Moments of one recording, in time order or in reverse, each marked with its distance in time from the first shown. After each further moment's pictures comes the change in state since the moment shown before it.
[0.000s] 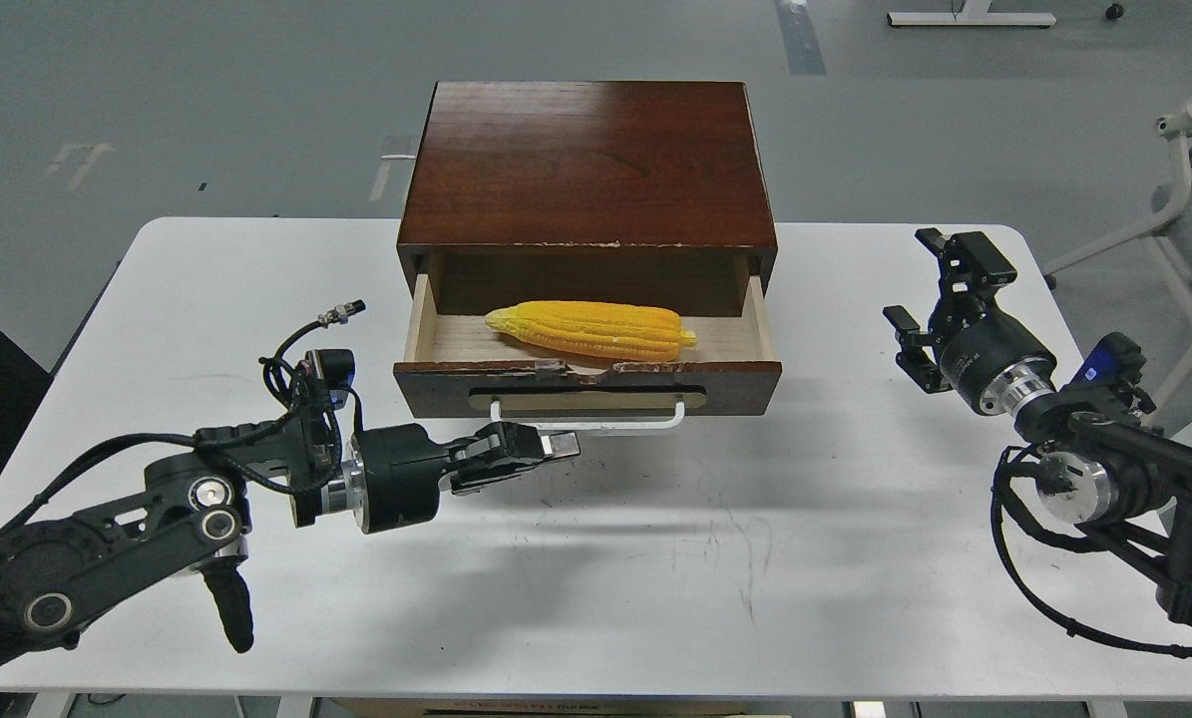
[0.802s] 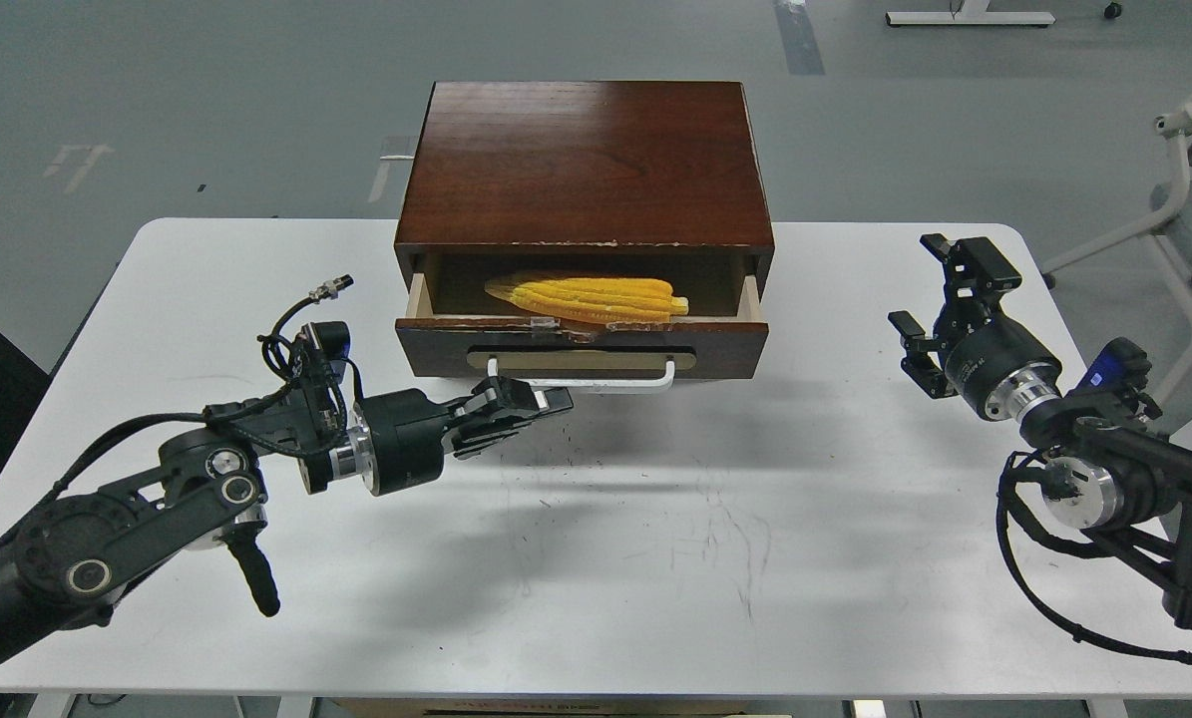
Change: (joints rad) left arm -0.025 -0.091 -0.061 0.151 -0.010 0.004 0.004; right arm -0.012 -0.012 0.000 0.004 0.000 0.000 0.000
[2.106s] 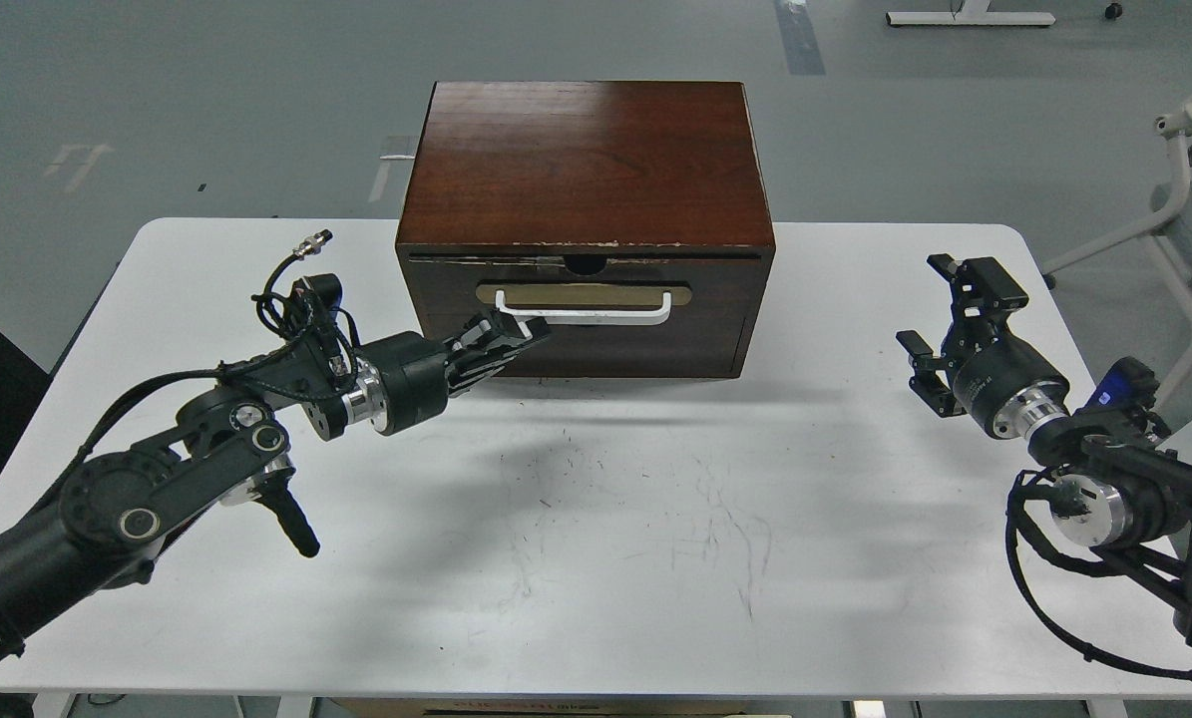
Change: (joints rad) left arm -0.060 -0.084 -0.050 0.142 0.000 0.110 0.057; right arm -0.033 -0.013 0.000 0.006 0.000 0.000 0.000
